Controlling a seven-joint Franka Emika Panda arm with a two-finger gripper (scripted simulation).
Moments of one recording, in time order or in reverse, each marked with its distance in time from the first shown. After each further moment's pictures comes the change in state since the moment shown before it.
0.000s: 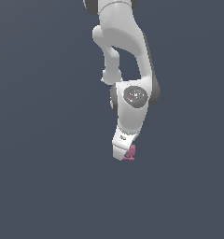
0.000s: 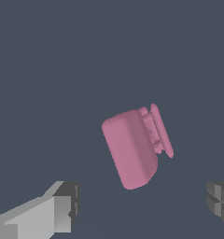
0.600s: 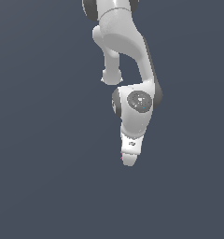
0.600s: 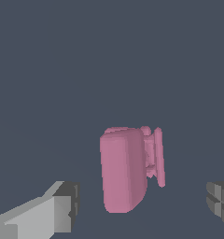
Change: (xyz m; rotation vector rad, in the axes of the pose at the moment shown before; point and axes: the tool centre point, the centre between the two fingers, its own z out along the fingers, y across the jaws) arm 0.019 0.008 0.007 -0.013 0.010 -0.281
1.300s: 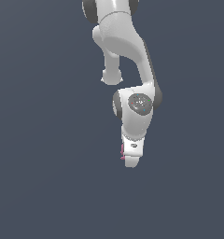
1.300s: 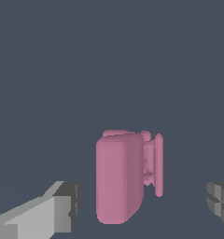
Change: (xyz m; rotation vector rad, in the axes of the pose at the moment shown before) arm 0.004 0.003 0.007 -0.005 0.003 -0.068
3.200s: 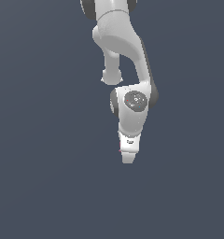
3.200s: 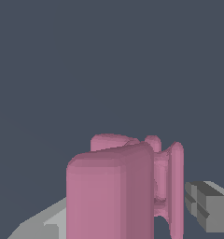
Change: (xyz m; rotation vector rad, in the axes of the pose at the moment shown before) arm -0.012 -0.015 0.004 0.002 -0.001 -0.005
